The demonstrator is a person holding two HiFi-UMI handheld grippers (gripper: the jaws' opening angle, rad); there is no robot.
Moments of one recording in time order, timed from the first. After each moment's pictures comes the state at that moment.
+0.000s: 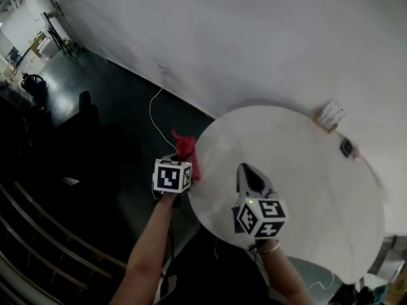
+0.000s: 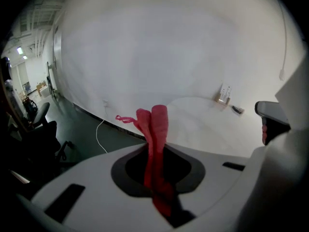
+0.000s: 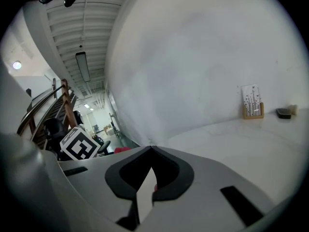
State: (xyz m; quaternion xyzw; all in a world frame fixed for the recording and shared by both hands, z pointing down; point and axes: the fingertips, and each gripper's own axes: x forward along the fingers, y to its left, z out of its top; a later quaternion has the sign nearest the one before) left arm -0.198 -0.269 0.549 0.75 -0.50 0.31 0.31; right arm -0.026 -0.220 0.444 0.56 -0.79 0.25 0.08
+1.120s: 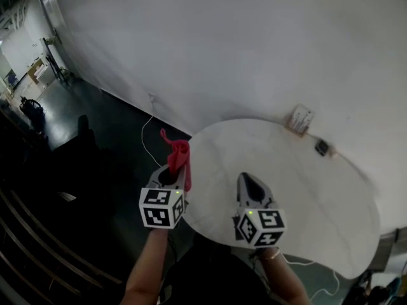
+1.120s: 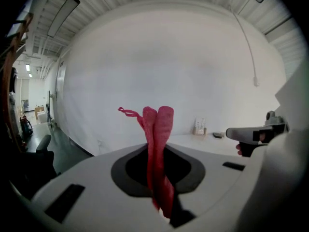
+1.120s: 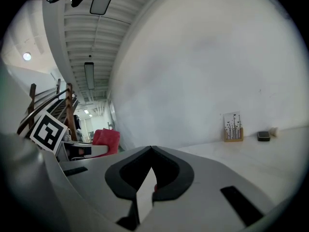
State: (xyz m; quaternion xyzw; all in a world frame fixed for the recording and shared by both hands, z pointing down) left arm -0.138 -0.205 0.395 0.82 -0.53 0.16 0.15; right arm 0.040 -0.160 0.378 0.59 -0.79 0.17 0.03
